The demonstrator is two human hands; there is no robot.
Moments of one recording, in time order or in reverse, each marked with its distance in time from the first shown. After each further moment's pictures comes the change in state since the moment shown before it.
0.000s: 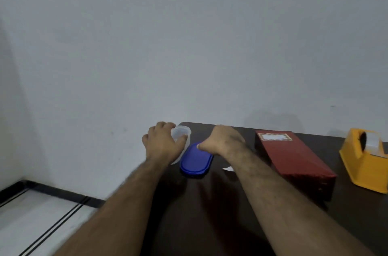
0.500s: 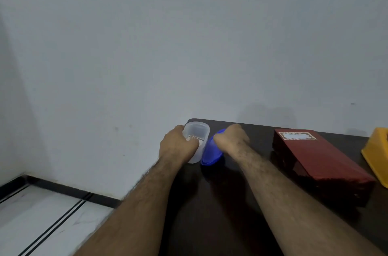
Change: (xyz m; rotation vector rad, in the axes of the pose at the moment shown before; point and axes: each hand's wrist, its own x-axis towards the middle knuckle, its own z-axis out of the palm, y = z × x) left_hand 0.009 -0.017 0.007 -0.264 -0.165 -0.136; right_hand 0.040 -0.019 0.049 0.451 0.122 0.287
